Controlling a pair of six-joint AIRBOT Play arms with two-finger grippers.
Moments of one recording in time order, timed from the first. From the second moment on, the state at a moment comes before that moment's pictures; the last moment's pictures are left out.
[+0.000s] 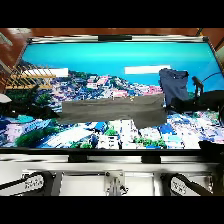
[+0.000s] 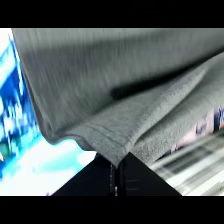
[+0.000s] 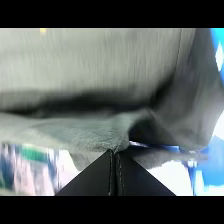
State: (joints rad) left arm 0.30 -1.35 1.00 0.87 -1.30 -1.02; right arm -0.31 -1.26 1.02 2.21 -1.15 -1.91
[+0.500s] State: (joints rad) left arm 0.29 -1.61 1.22 0.81 -1.23 -1.13; right arm -0.18 -1.54 1.25 2.20 -0.93 -1.88
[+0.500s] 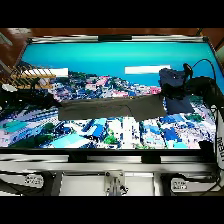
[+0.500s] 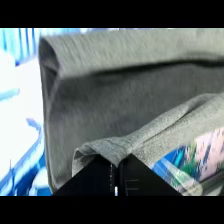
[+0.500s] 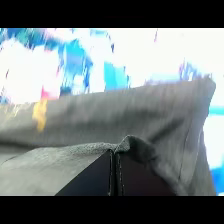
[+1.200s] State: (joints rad) left arm 0.29 -1.72 1.28 0.77 -1.20 -1.19; right arm -0.17 -1.64 1.30 2.12 -0.92 -1.83
